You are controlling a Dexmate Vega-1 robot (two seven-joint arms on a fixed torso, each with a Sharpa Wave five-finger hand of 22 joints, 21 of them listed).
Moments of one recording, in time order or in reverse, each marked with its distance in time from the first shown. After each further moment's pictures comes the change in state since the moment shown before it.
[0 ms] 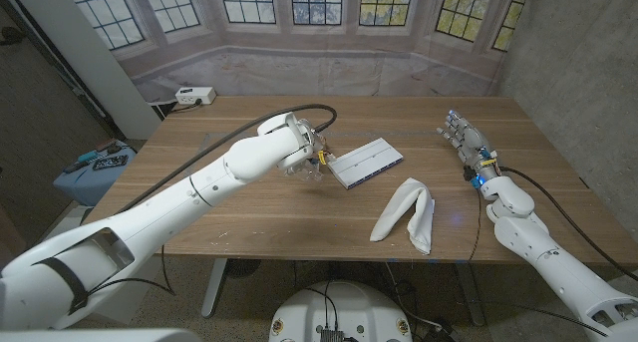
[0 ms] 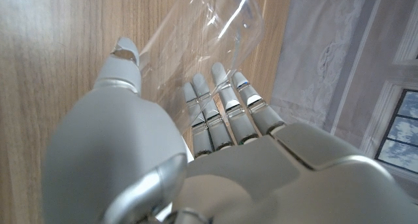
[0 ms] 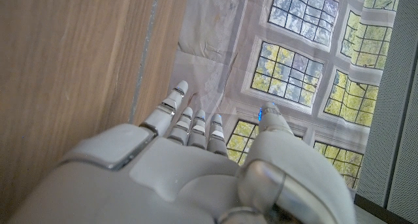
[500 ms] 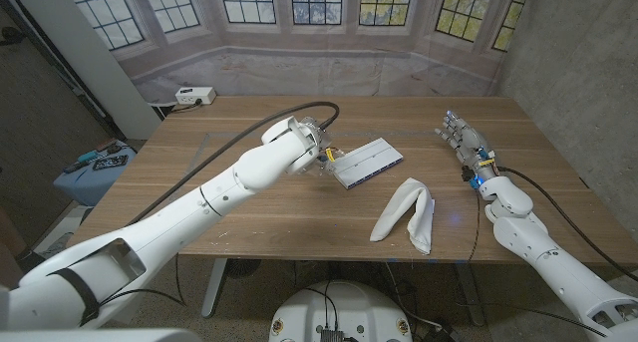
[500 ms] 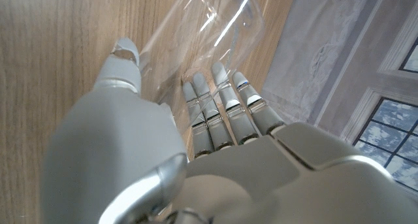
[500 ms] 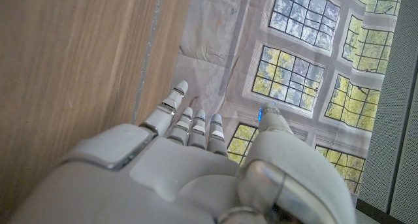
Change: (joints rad) left arm 0.050 -0.064 -0.007 0.013 0.054 0.132 0.068; left_hand 0.000 0.000 0.000 0.000 0.000 0.002 0.002 0.000 0.000 0.005 0.005 -0.002 0.000 0.005 0.005 0.000 0.006 0.003 0.003 0.000 0.000; right arm -0.003 -0.004 -0.007 -0.012 -0.009 -0.010 -0.007; right_hand 0.000 0.000 0.000 0.000 0.000 0.000 0.000 0.000 0.000 0.000 0.000 0.000 0.000 0.000 0.000 0.000 0.000 0.000 0.000 0.000 0.000
